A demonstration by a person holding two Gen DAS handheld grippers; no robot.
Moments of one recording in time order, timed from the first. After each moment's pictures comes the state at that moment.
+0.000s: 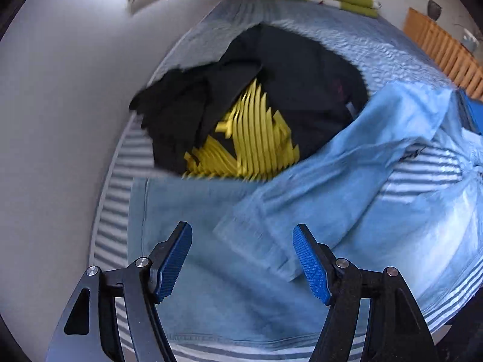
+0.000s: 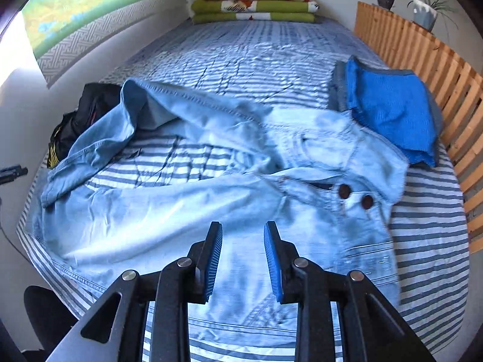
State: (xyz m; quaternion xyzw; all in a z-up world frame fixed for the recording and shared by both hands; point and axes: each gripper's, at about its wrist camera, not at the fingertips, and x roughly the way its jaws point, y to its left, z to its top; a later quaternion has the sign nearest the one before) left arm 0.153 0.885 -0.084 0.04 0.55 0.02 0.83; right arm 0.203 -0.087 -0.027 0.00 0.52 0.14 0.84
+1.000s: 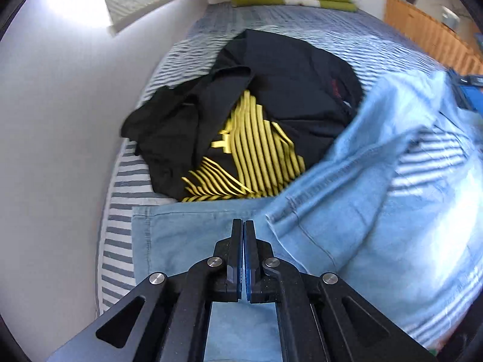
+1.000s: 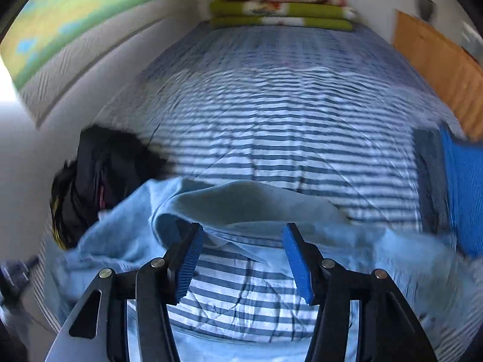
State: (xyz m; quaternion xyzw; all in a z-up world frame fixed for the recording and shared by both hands) left arm 0.163 0.876 -0.092 0.10 0.52 -0.03 0.85; right arm 0.389 0.092 -0.008 -0.06 0.51 0.17 0.84
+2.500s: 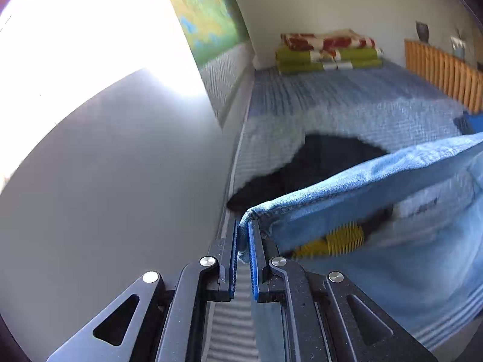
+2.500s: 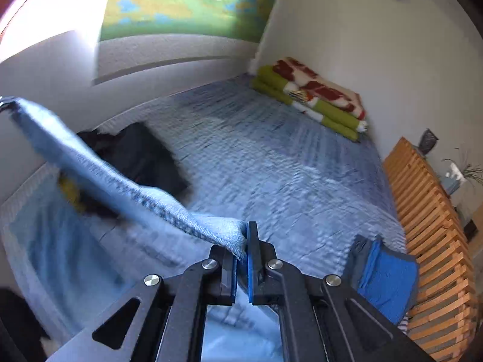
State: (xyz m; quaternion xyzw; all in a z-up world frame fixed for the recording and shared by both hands) left arm 0.108 0.962 0.064 0.15 0.38 0.07 0.91; right arm 0.220 0.112 0.106 -0.22 0.36 0.21 0.88
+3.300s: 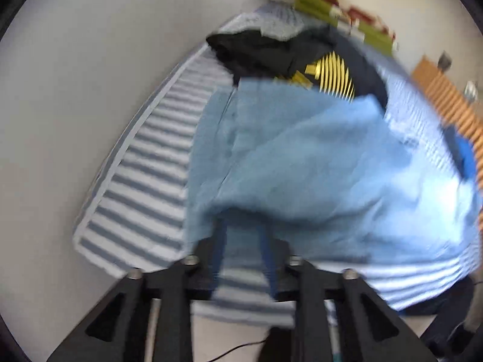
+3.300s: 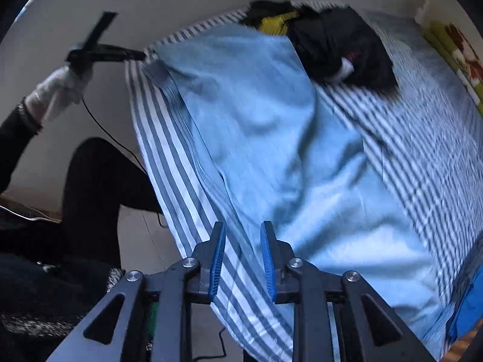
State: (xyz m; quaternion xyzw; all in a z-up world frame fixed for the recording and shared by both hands) left arm 0.021 1.020 -0.118 -0.12 0.50 0.01 0.86; right arm 0.097 0.240 0.028 -0.29 0.48 0.47 0.68
